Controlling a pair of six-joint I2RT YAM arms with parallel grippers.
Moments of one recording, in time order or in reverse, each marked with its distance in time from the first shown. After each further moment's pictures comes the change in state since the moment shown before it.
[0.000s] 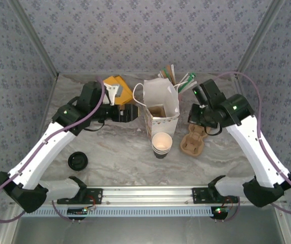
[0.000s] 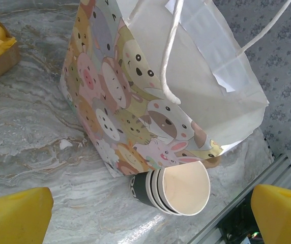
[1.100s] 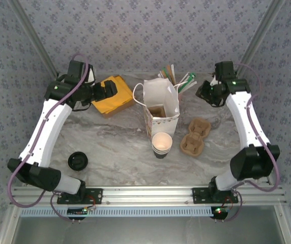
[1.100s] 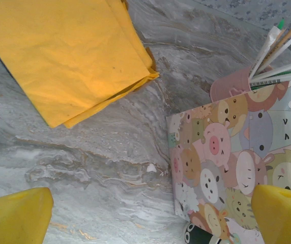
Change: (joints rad) left arm 0.296 0.226 0.299 -0.246 -0.137 -0.071; right arm -0.458 0.309 -0.008 0.443 -0.327 -0.175
